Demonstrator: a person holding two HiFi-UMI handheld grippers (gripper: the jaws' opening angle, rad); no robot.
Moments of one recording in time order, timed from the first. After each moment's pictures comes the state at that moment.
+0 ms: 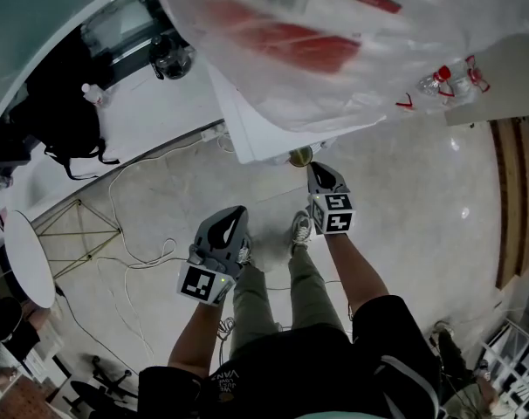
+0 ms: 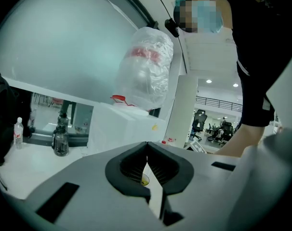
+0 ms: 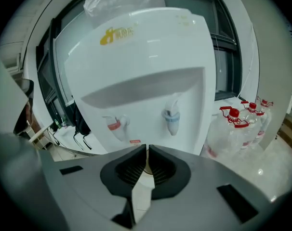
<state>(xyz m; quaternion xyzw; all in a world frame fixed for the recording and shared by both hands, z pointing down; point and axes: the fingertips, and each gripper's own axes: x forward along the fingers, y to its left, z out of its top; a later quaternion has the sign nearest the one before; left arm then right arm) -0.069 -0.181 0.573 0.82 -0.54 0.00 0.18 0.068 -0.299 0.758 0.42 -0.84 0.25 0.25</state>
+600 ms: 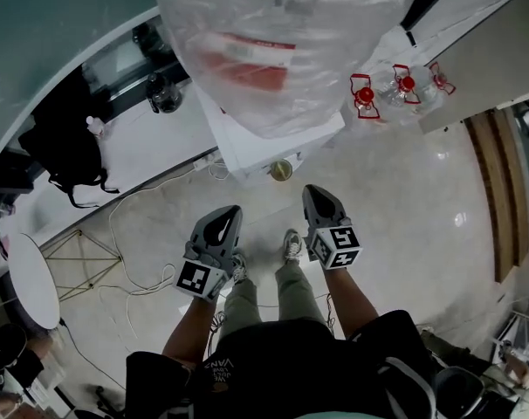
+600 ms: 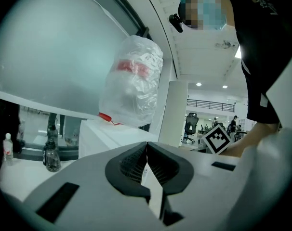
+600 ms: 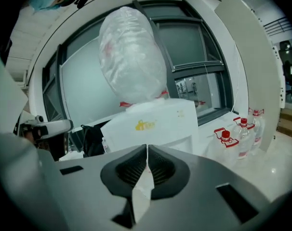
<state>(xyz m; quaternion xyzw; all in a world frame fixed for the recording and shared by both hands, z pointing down) -0.045 -0.172 0.482 0.86 -0.50 -0.02 0.13 0.102 -0.241 0.573 0.45 -0.86 0.22 0.11</state>
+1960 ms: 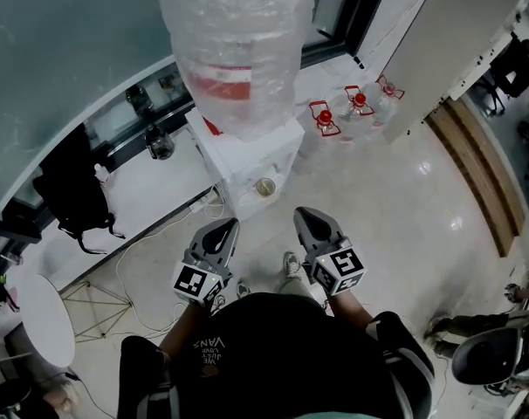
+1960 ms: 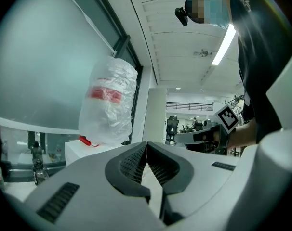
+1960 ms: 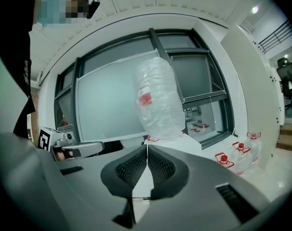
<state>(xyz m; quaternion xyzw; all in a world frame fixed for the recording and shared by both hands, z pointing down) -0.029 -0.059 0.358 0.91 -0.41 -0.02 0.07 0.100 -0.081 0.365 0.45 -0.88 0.14 0.03</state>
